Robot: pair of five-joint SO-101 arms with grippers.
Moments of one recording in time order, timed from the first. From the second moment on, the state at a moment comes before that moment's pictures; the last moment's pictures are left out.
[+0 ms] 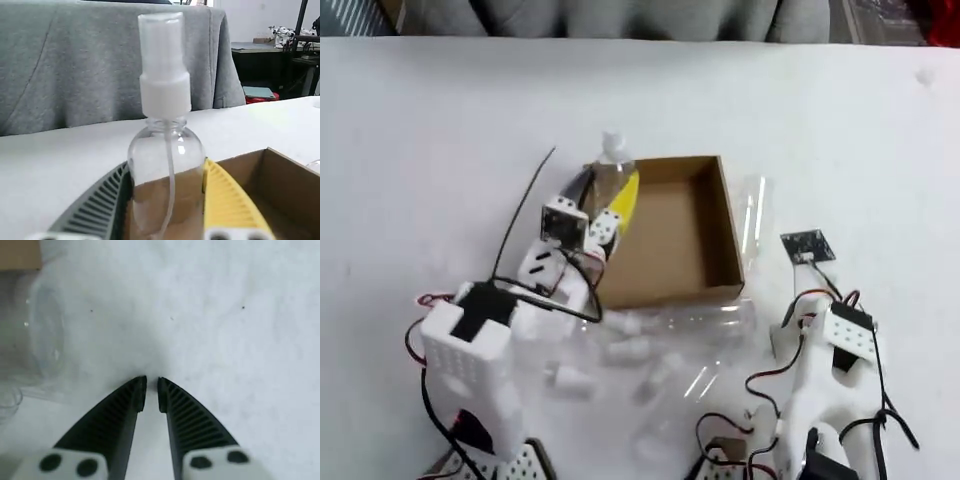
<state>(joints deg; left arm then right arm) 14.7 22.7 62.0 -74.2 2.9 23.5 -31.3 68.2 51.3 35.4</state>
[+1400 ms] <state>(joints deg) 12.9 17.5 65.2 -67.2 4.6 23.5 -31.3 68.2 51.3 35.6</state>
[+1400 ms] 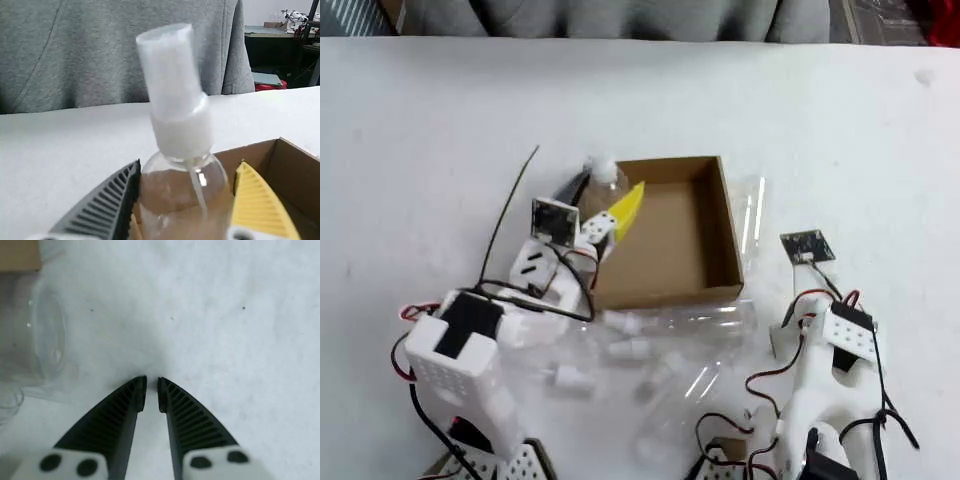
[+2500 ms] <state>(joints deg) 12.7 11.1 68.0 -64.4 4.6 23.5 -31.3 68.2 51.3 35.6</state>
